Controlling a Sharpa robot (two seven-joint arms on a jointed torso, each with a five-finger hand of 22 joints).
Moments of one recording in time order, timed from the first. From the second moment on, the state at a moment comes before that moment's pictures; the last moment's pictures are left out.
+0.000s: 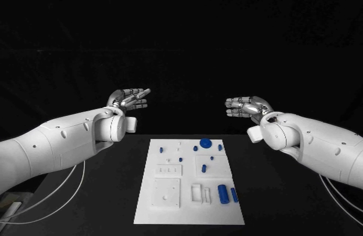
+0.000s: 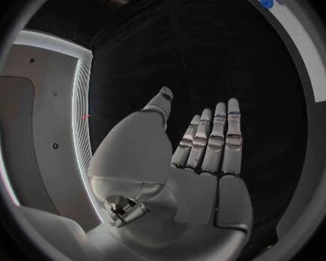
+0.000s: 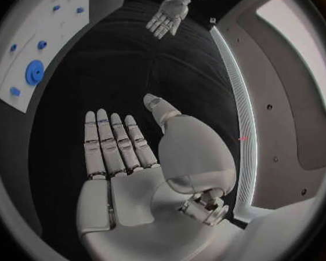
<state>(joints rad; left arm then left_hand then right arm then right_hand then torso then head) 1.32 -0.64 -0.14 1.08 0.03 -0.48 0.31 1.33 -0.04 0.11 0.08 0.06 0.78 0.17 0.05 0.05 0.91 0.16 0.06 0.05 0.99 0.17 0.08 0.06 0.18 0.93 0.21 0.12 0.09 1.14 -0.70 0.13 1.11 -0.38 -0.26 0.12 1.23 0.00 0.23 -0.13 0.36 0.79 0.18 0.05 0.05 0.82 0.19 0.04 0.05 0.88 0.19 0.05 0.05 0.12 0.74 0.20 0.08 0.06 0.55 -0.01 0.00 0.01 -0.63</state>
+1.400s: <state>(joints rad) 1.35 -0.86 -0.14 1.54 -0.08 -0.35 0.31 1.34 0.01 0.08 -0.06 0.07 1.03 0.13 0.06 0.07 1.19 0.09 0.06 0.06 1.33 0.01 0.45 0.20 0.06 1.05 0.00 0.57 0.36 1.14 -0.61 0.13 1.17 -1.76 -0.27 -0.06 1.26 -0.11 0.29 -0.26 0.32 1.13 0.10 0.06 0.07 1.14 0.09 0.05 0.06 1.45 -0.01 0.90 0.48 0.16 1.46 -0.03 0.59 0.45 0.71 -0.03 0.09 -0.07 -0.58</state>
